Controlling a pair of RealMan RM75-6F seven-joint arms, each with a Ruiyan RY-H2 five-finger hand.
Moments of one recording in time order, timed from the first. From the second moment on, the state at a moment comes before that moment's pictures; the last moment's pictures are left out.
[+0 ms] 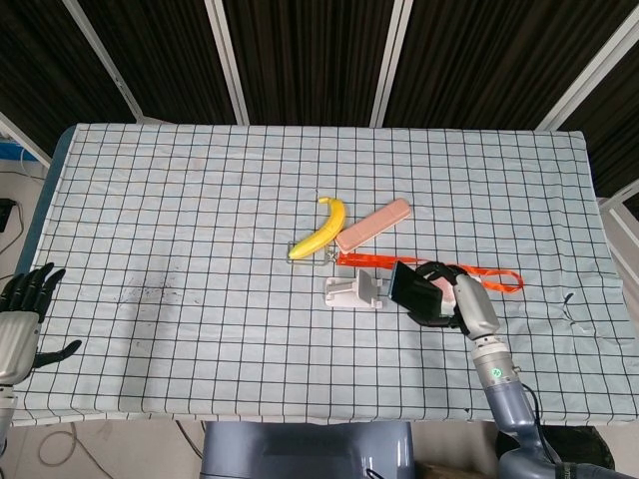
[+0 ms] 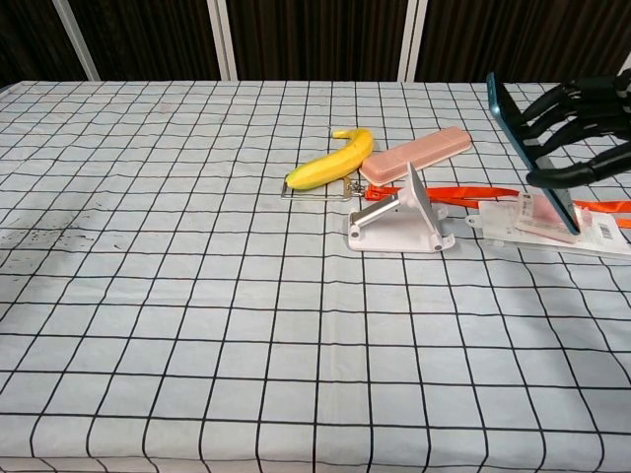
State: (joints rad) left arm -0.12 -1.13 -0.05 -1.62 1.49 1.46 0.05; right arm 0.40 -1.42 0.23 -1.69 -1.24 1.18 0.28
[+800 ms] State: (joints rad) left arm -0.12 -1.16 -0.06 -1.60 1.46 1.47 0.09; right arm 0.48 -1.62 0.28 -1.38 -1.40 1.15 0.87
